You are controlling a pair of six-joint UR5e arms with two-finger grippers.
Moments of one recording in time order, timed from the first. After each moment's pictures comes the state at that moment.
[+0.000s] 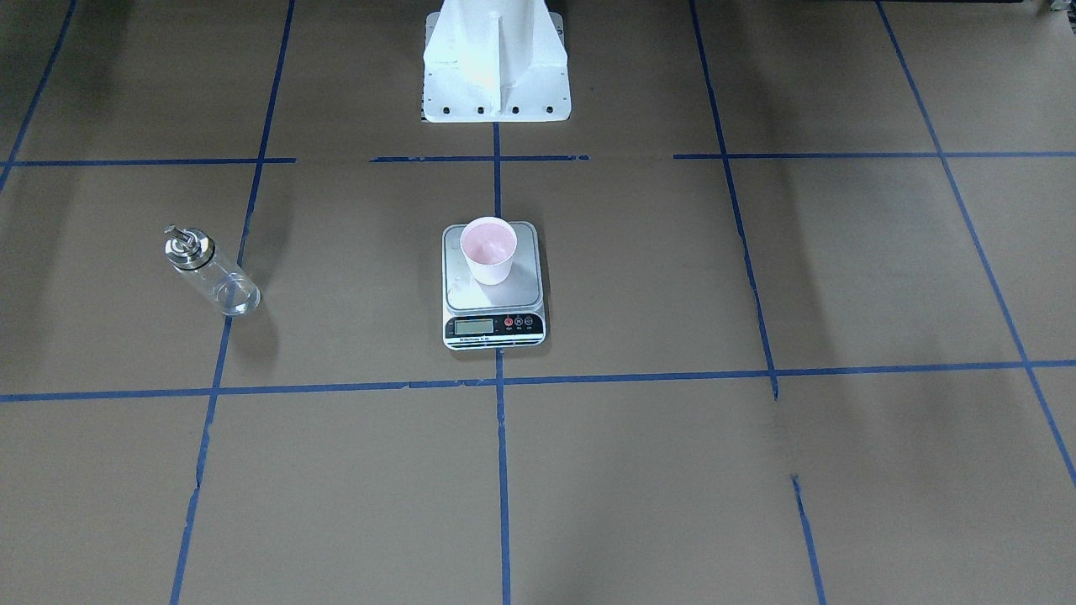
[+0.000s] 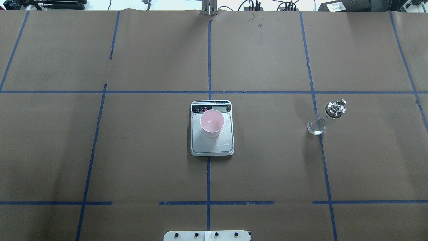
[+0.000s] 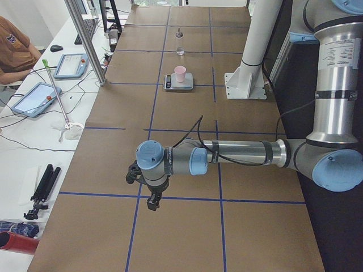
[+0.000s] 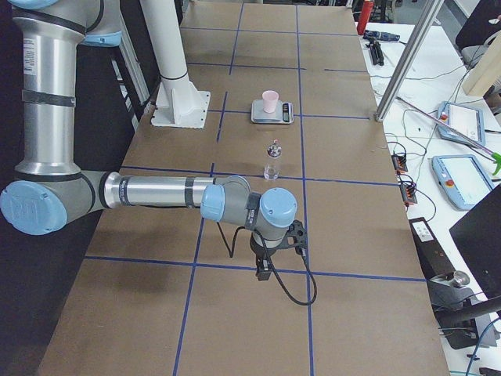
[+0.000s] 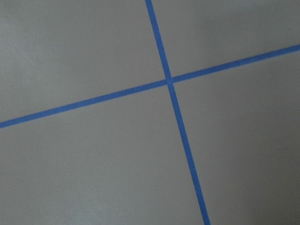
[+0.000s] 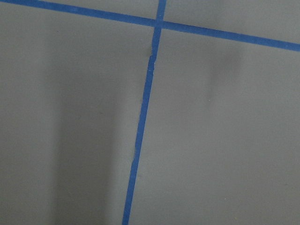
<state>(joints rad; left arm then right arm) -1.59 -1.54 -1.61 -1.55 -2.34 0.34 1.58 -1.67 1.70 -1.76 2.33 -0.27</state>
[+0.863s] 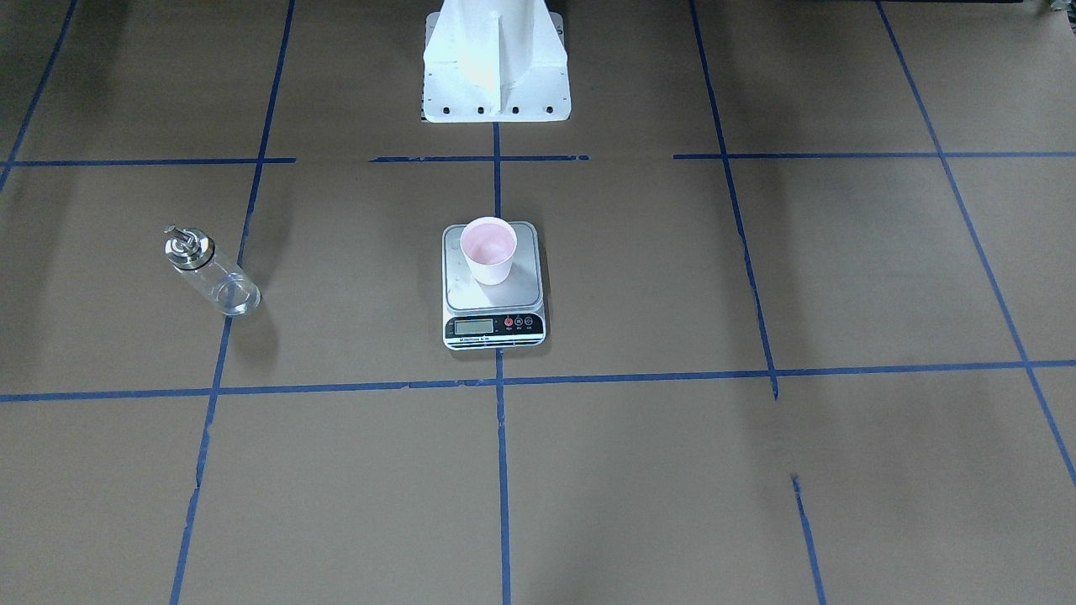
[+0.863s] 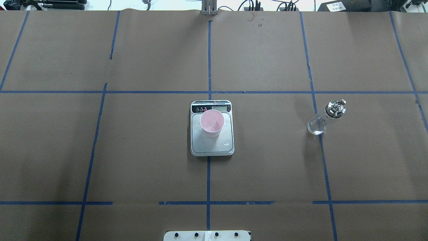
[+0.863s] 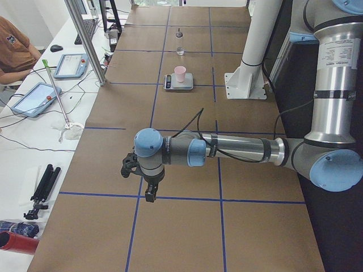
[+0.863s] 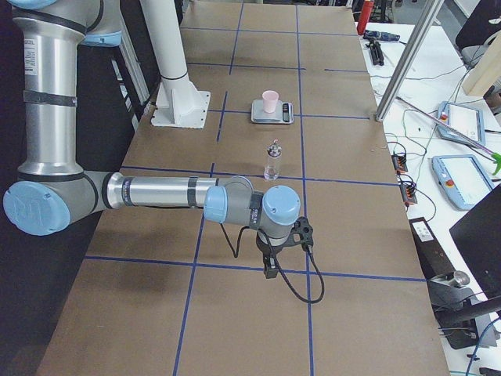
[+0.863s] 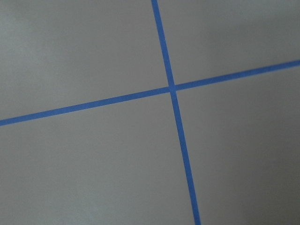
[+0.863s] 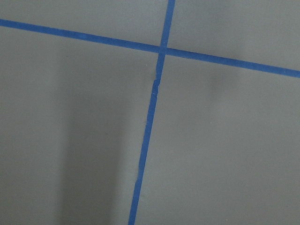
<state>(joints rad) -1.59 -1.55 -1.66 -1.55 -2.33 0.09 1.58 -1.65 1.69 -1.70 2.35 -0.23</state>
